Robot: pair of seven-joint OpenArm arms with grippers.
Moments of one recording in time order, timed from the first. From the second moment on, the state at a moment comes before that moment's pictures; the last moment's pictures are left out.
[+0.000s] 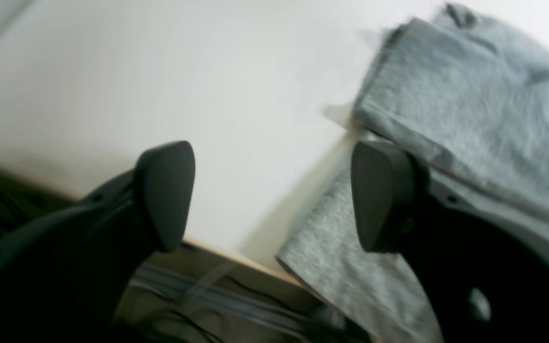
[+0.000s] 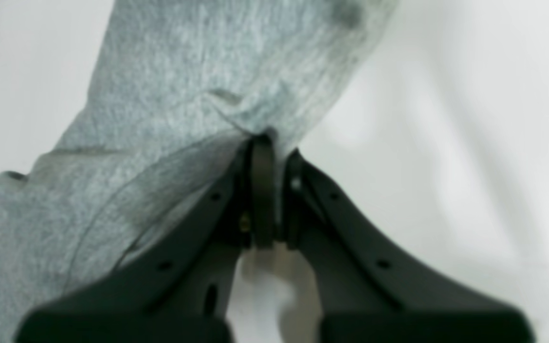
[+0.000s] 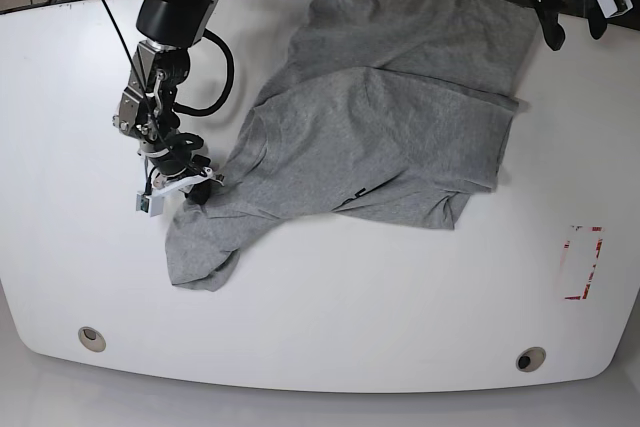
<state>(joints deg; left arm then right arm) 55.0 -9.1 -29.8 109.5 -36.9 -14.1 3.0 8.9 1.8 25.1 68.1 20.1 19.5 -35.4</state>
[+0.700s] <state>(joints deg) 45.2 -8.1 -33.9 106.1 -34.3 -23.5 21.7 5.1 1.8 19.8 76.7 19.9 19.5 -36.4</state>
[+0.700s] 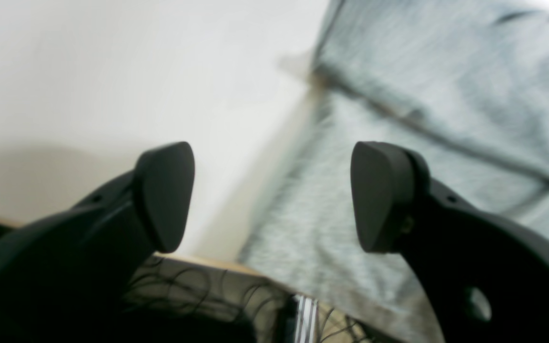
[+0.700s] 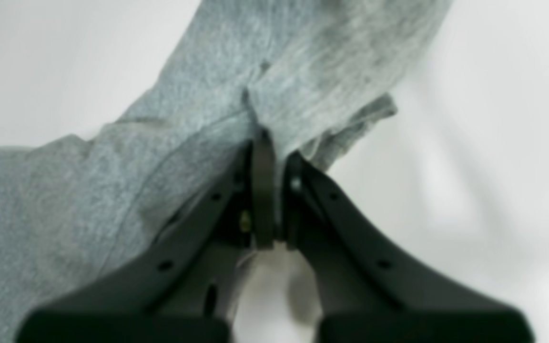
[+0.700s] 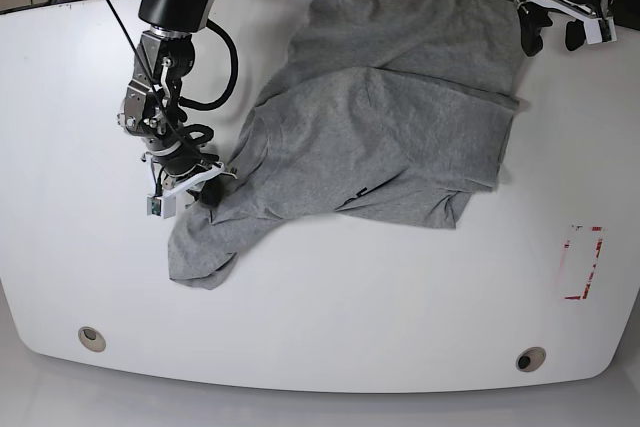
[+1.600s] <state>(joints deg) 44.5 -8.6 -26.4 97.8 -31.2 -24.0 19.2 3.5 2.0 20.0 78.2 19.7 19.3 -36.4</state>
